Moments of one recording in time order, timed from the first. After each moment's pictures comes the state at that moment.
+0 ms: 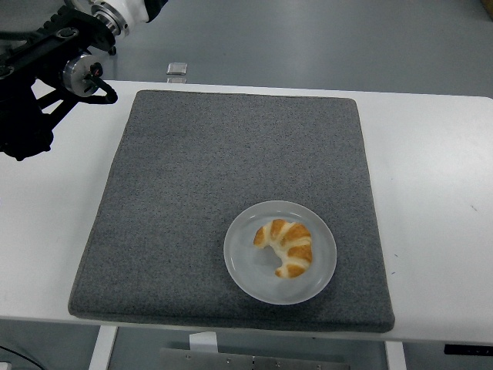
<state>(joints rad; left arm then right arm) -1.16 0.44 -0.52 -0.85 0.25 -0.04 -0.25 0.08 0.00 -0.15 0.15 0.04 -0.02 -0.06</state>
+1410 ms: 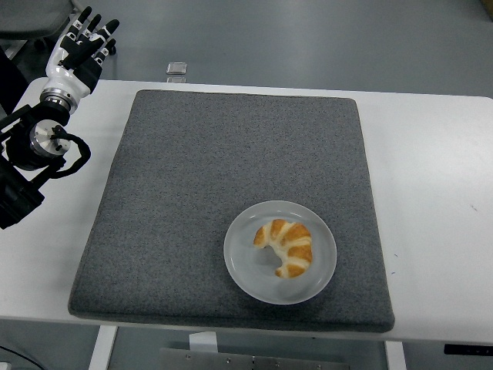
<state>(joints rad) -0.83 0.44 -0.71 -0.76 -0.16 0.00 -0.38 0.08 0.00 -0.15 0.15 0.03 -0.02 -0.06</state>
